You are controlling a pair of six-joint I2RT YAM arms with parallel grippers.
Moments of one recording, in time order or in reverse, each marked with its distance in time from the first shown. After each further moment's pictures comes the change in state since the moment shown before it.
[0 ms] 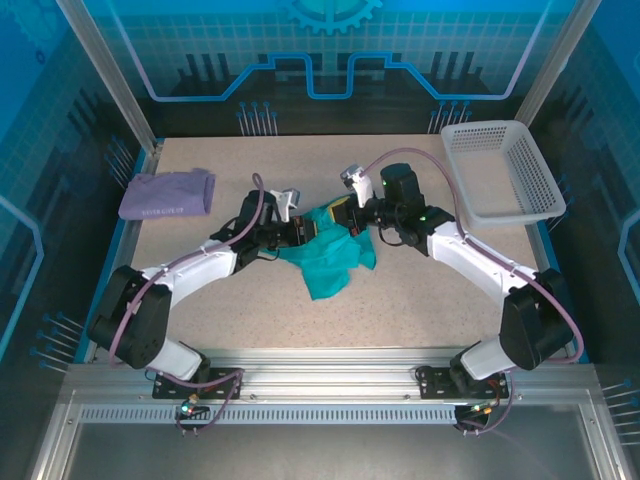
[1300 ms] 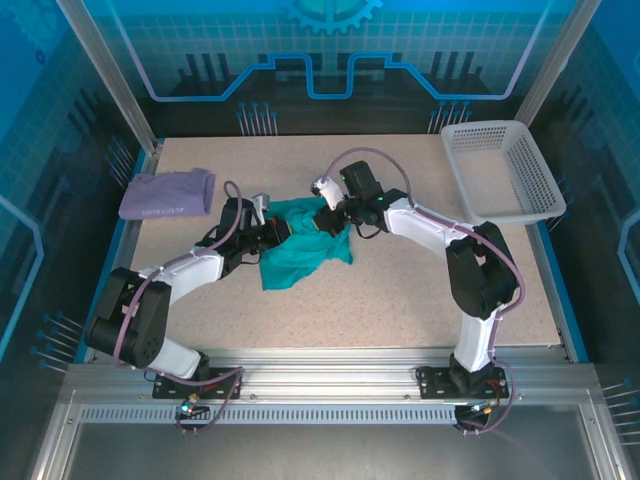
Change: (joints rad) left arm 0.142 -0.020 -0.135 0.082 -0.064 -0.082; right arm 0.053 0.396 0.277 -0.197 0.081 -0.176
